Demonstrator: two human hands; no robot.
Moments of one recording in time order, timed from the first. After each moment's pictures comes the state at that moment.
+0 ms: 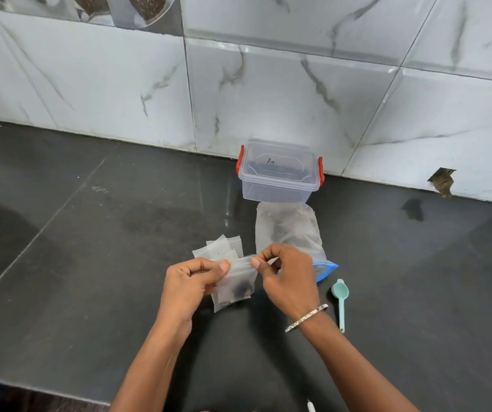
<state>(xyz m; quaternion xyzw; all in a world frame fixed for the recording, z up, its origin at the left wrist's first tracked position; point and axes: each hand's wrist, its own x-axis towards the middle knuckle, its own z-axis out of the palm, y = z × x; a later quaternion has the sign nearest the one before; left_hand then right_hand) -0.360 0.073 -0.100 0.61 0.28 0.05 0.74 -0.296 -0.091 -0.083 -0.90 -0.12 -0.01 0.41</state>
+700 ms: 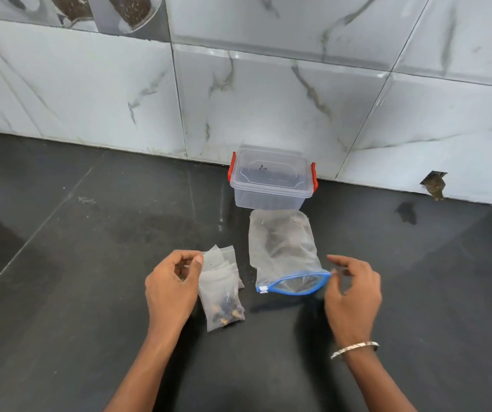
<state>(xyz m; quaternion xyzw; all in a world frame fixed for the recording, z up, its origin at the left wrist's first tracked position) -0.341 0.084 -0.106 0.79 0.28 0.19 0.51 -0.285 -0.175 -0.111 -0.88 0.05 -0.25 0.41</state>
